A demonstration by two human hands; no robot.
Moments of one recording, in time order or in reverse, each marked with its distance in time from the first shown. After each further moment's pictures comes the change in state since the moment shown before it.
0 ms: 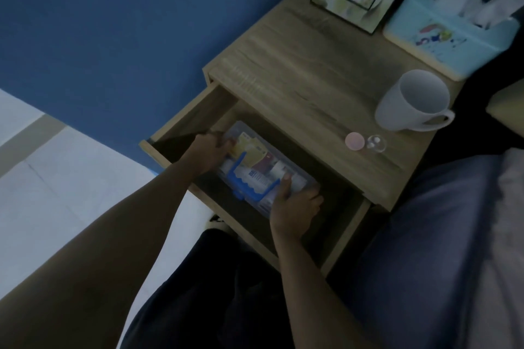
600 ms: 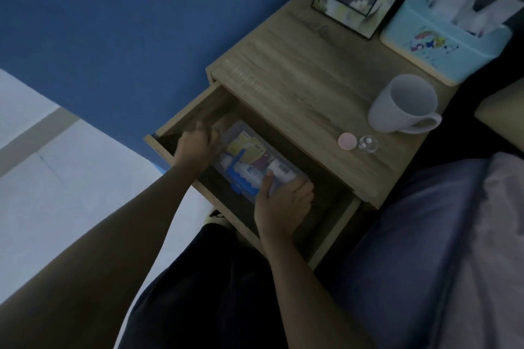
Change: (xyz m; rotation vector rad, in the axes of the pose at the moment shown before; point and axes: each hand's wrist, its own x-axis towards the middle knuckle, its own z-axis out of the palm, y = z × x) left_hand -0.033 0.013 -0.007 0.065 0.347 -0.043; right_hand -0.019 -0.017 -0.026 -0.185 0.008 -0.278
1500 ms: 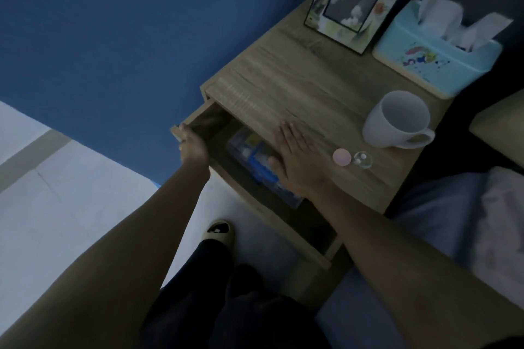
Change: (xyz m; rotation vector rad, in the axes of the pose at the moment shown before) left_hand 0.037 0.029 0.011 -1.031 0.109 -0.802; right_hand 0.144 0.001 -0.015 -0.340 -0.364 -0.952
